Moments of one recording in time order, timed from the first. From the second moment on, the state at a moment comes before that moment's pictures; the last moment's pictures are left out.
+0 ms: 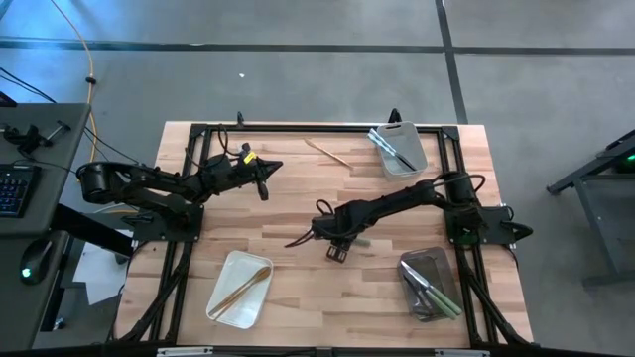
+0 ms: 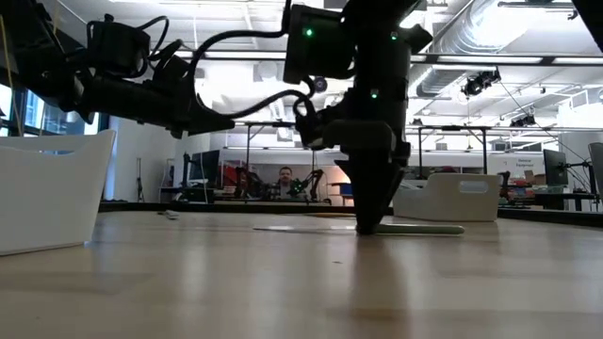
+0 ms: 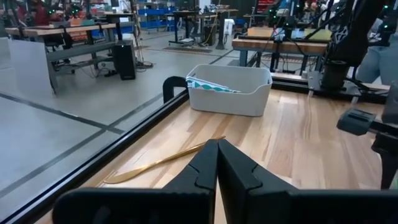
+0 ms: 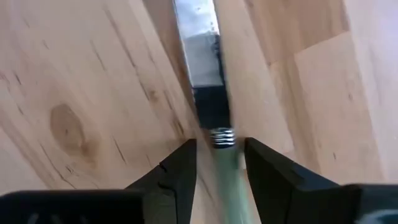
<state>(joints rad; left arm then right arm) 0.43 1.28 0.19 1.00 0.00 0.01 0.14 2.07 1.44 -0.81 0.05 0.52</state>
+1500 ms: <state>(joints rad) 0.43 1.28 0.19 1.00 0.02 0.01 0.06 2.09 1.53 -0.95 -0.19 0.59</state>
